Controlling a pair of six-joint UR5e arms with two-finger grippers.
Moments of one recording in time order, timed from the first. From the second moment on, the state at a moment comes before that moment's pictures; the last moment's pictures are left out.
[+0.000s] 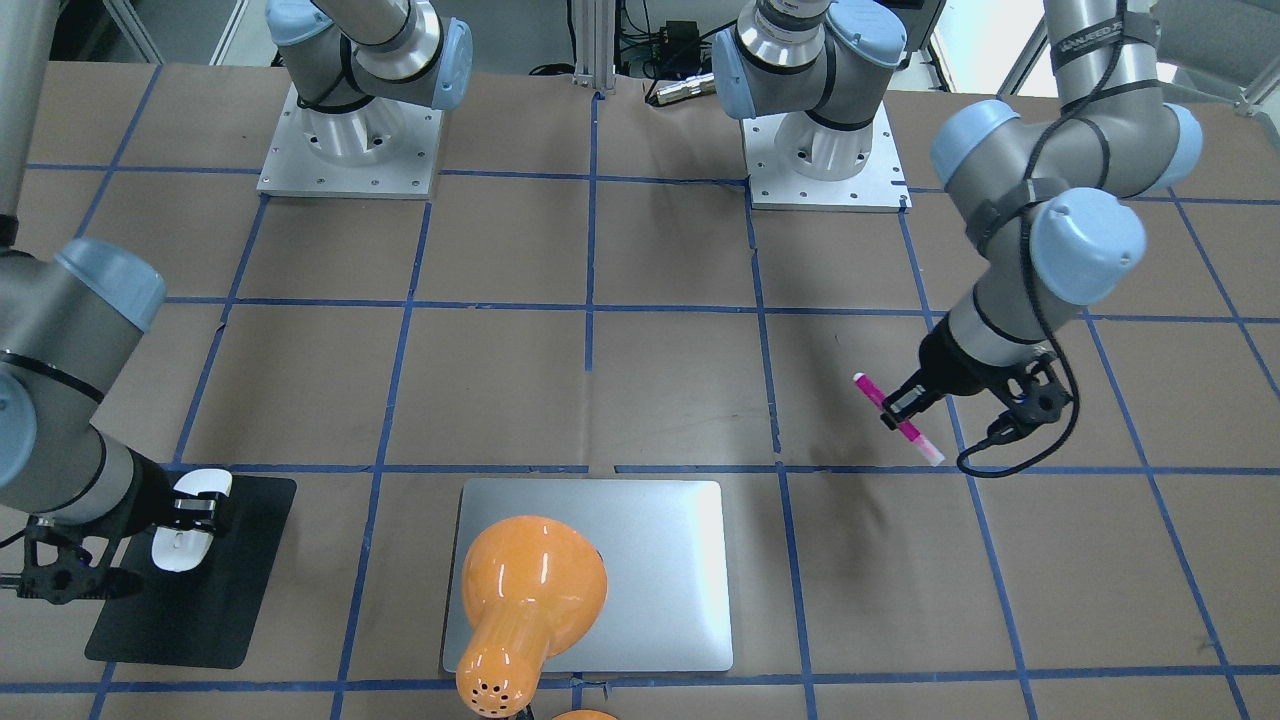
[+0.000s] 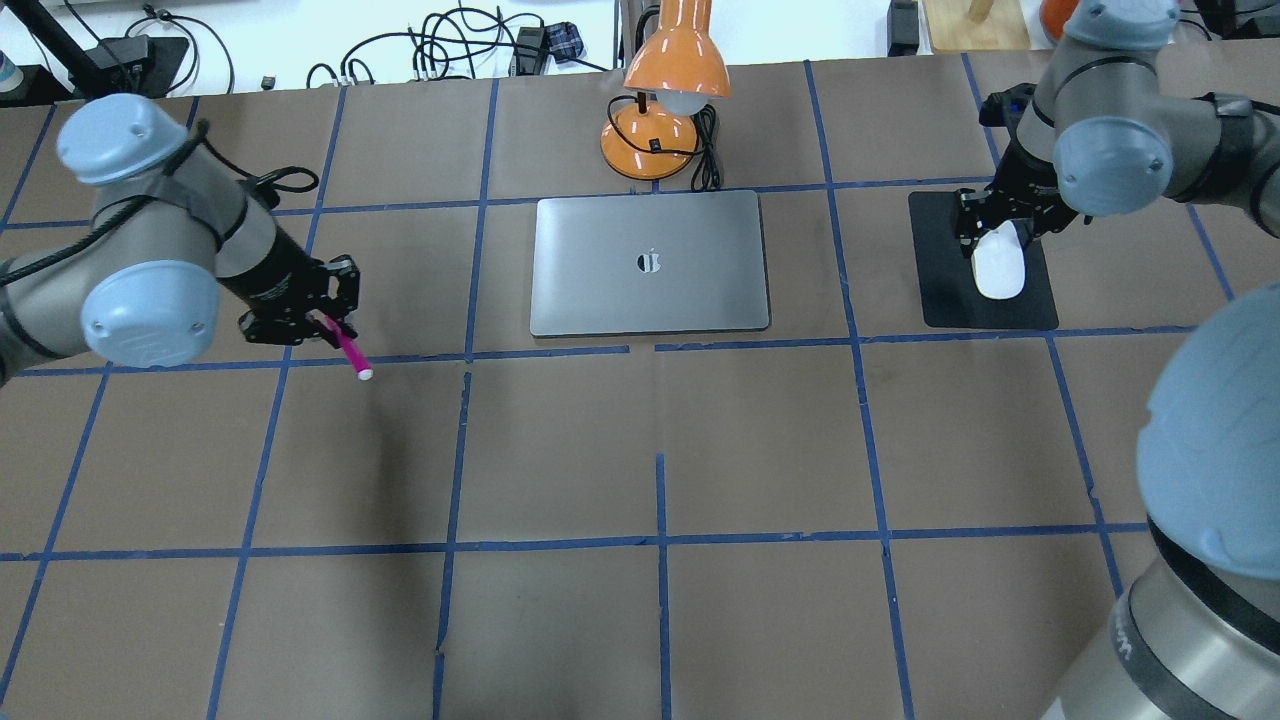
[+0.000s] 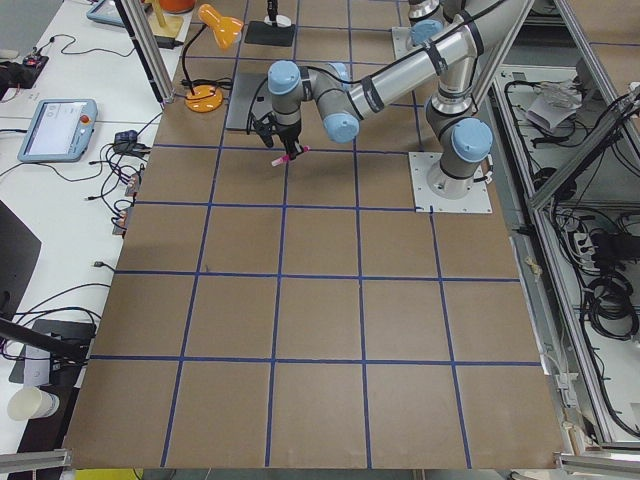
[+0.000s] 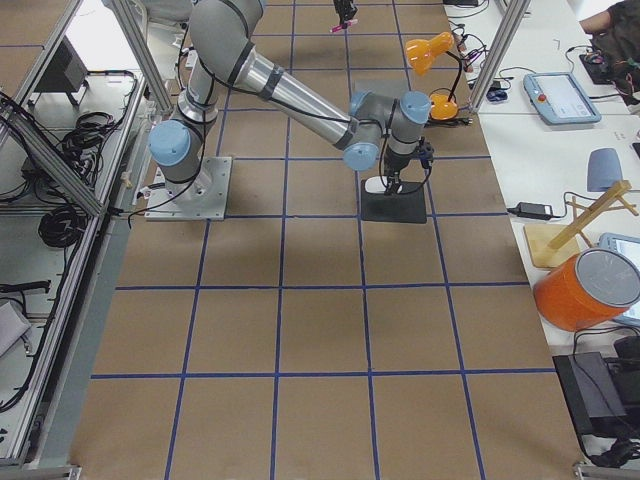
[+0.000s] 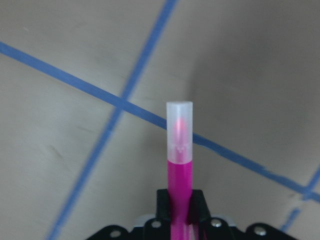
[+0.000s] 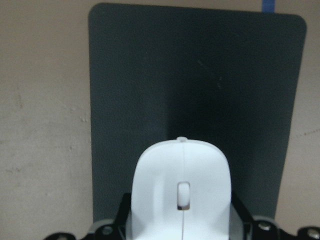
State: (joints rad) left arm -1.41 -1.78 -1.90 -1.07 1.51 -0.52; right arm 1.33 -1.02 1.56 -2.05 -1.61 -0.23
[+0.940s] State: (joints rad) left arm -1.93 -2.03 -1.83 -0.84 1.44 -1.88; right arm 1.34 -0.97 1.51 -2.06 -1.62 -0.16
